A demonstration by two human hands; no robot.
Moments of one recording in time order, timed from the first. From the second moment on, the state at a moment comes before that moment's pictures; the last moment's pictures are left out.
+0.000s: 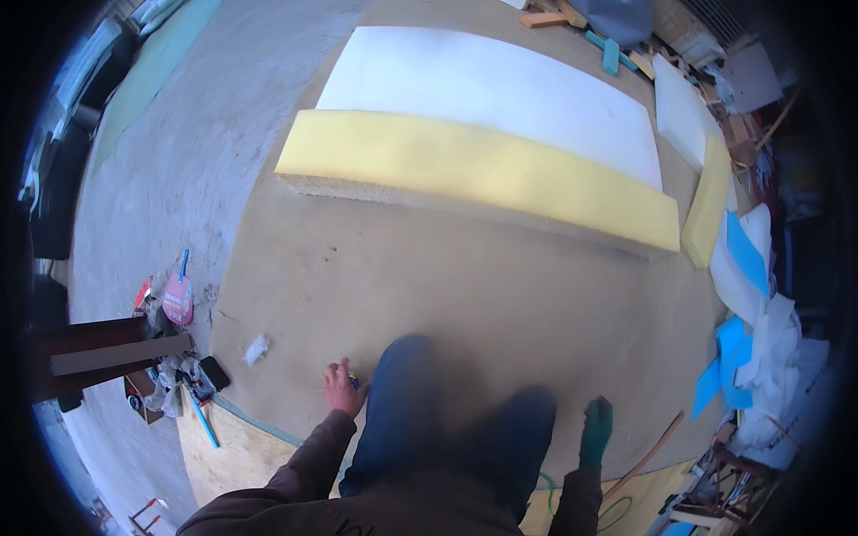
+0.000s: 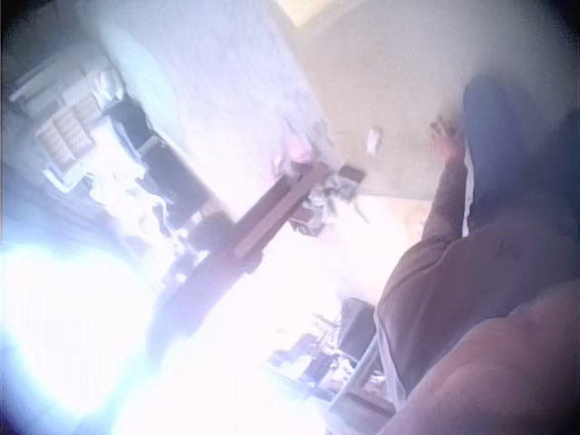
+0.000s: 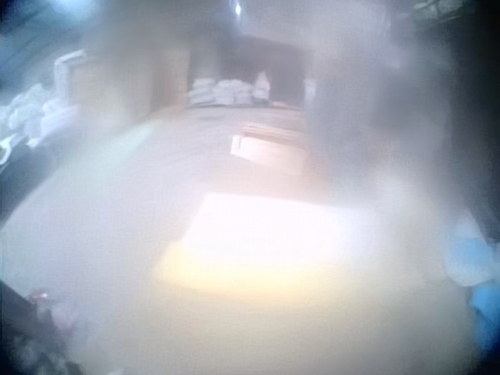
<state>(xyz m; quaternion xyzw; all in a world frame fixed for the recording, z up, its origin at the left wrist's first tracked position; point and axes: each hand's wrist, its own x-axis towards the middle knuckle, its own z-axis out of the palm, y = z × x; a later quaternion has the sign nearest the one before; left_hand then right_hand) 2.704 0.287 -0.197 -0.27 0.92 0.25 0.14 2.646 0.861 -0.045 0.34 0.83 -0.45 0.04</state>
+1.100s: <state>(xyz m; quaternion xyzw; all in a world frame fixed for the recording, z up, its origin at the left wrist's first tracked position) 2.184 0.306 -0.032 0.08 0.98 0.13 -0.10 2.115 0.689 -0.060 -0.16 0.99 -0.07 0.00</state>
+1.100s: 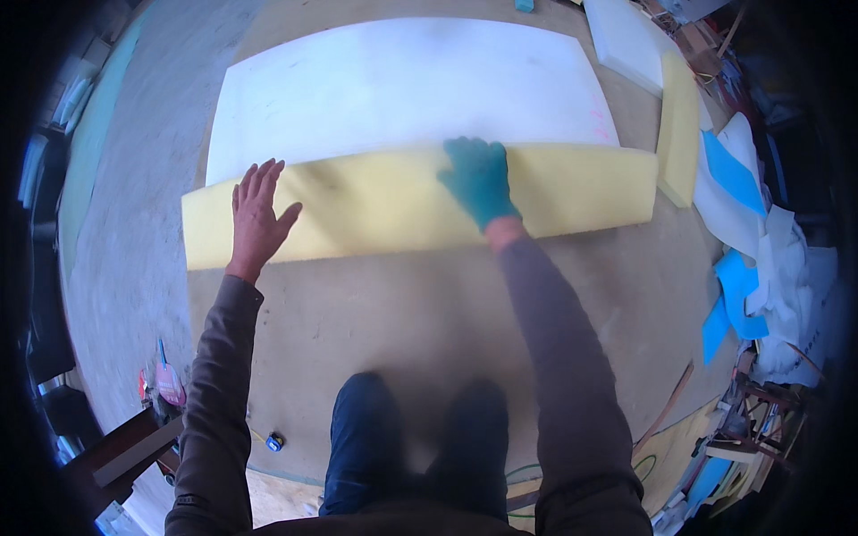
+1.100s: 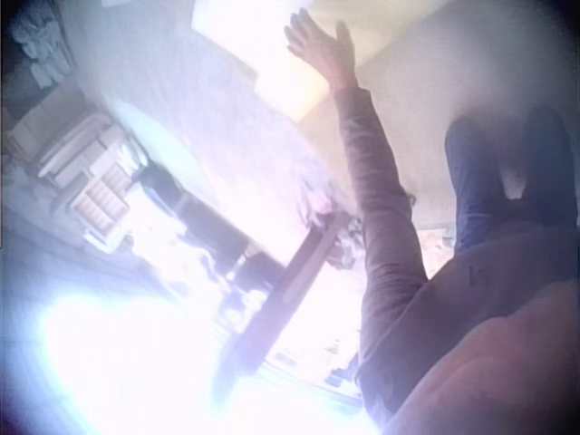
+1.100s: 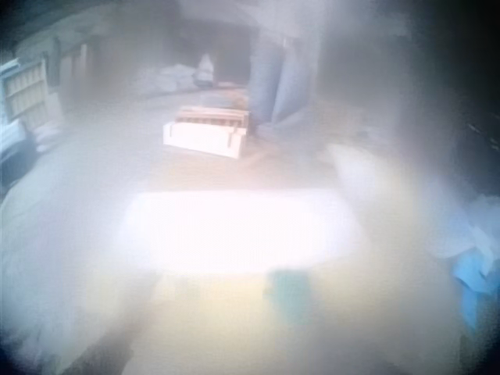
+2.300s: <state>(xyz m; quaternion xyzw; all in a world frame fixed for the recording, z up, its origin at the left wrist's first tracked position) 2.353 0.059 -0.232 -0.39 0.89 0.21 -0.11 2.411 0.627 -0.159 0.18 0.74 -0.59 0.27</state>
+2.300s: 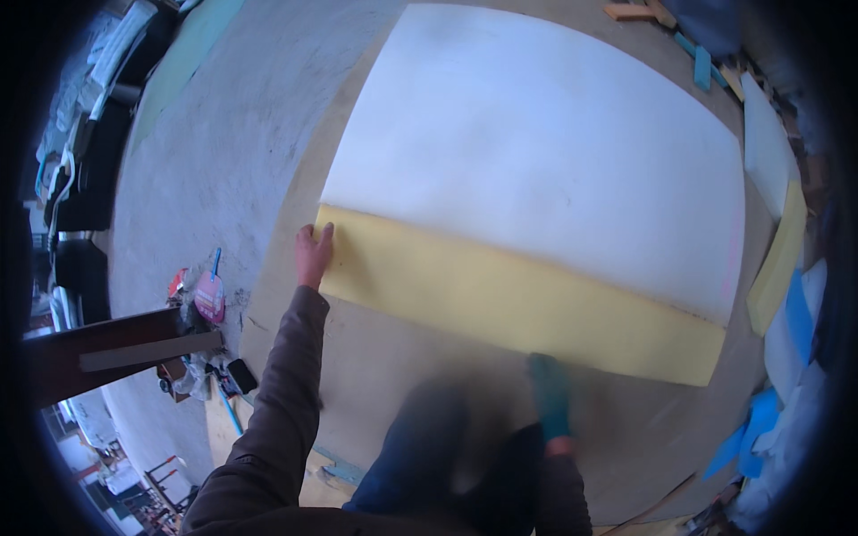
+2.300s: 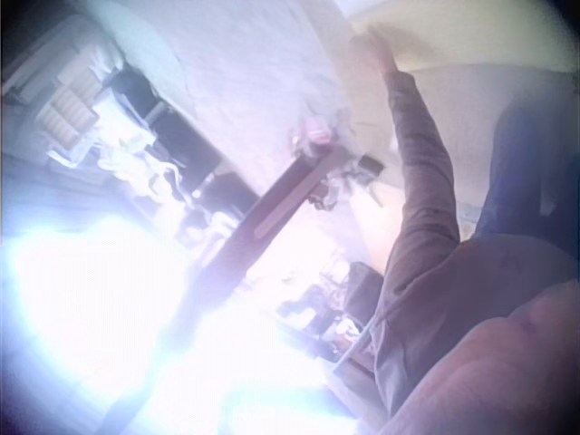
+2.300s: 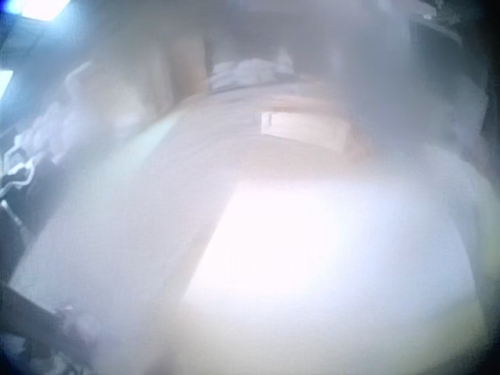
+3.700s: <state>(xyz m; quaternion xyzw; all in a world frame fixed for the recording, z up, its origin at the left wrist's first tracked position) 2.350 0.087 -0.233 -0.47 0.80 0.33 -0.20 2.134 0.117 -0.244 -0.67 0.74 -0.10 0.04</state>
